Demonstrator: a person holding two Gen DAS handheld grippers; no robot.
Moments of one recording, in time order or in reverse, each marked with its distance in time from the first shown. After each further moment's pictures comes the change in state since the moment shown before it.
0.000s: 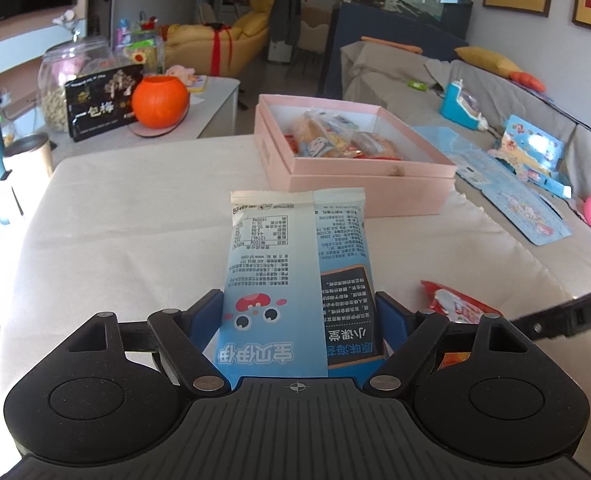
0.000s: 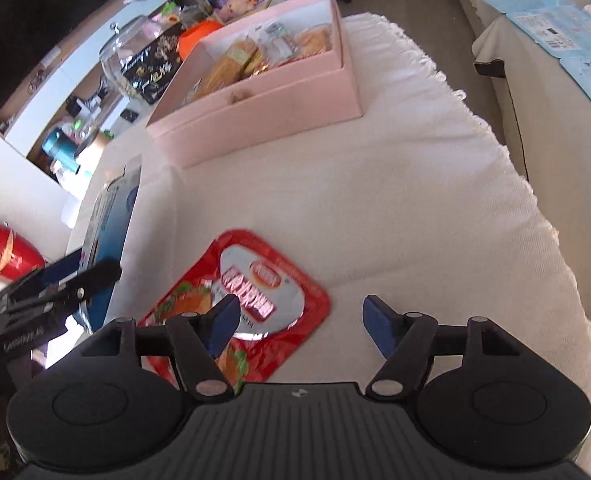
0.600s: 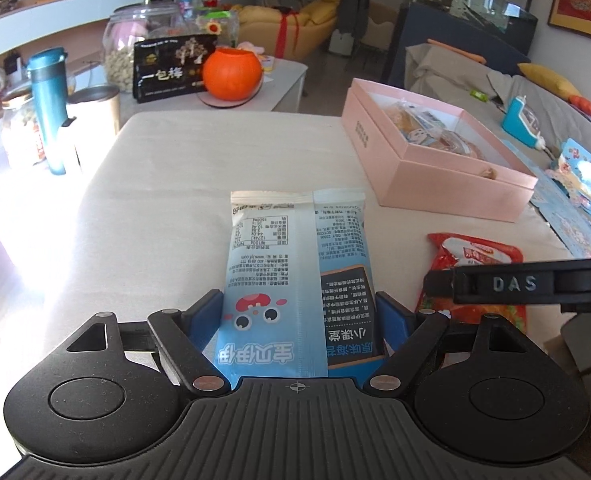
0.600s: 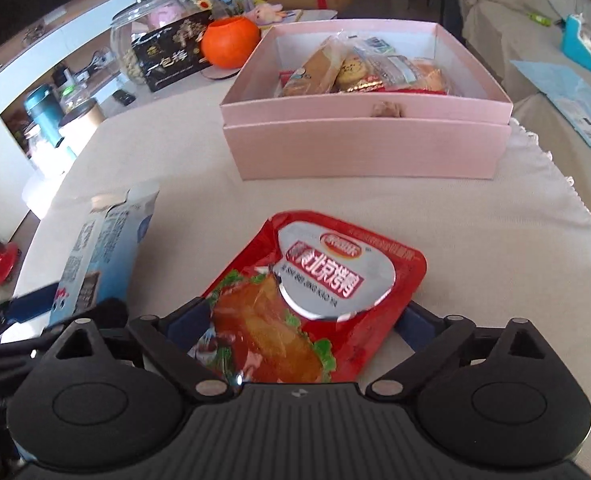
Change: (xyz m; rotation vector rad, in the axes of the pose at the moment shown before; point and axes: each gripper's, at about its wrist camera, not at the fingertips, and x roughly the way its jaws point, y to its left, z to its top) left arm -0.001 0.051 -0.011 -0.118 0.027 0.132; right arm 0.082 0.115 0.021 -0.144 -0.145 -0.200
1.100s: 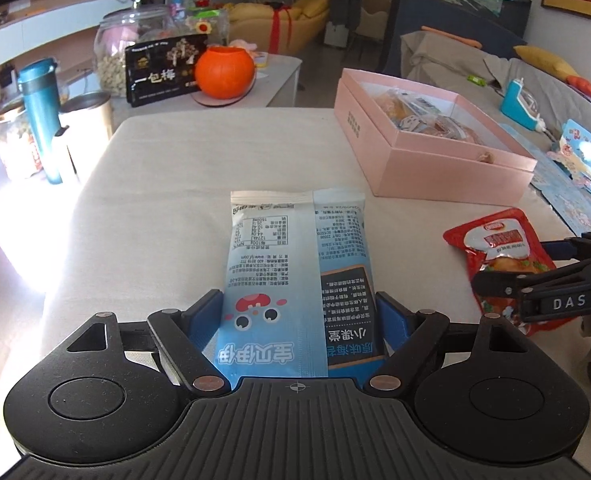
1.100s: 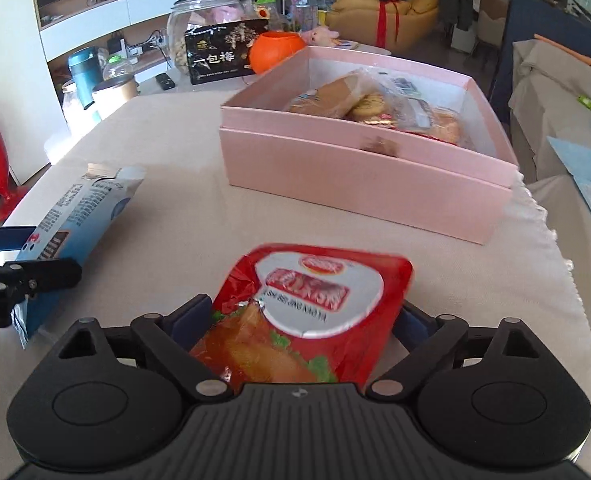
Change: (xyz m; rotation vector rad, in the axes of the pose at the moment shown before) left arm 0.006 -0.013 0.001 0.048 0.022 -0.001; right arm -0.001 -0.044 -0.002 -0.261 -0.067 0.061
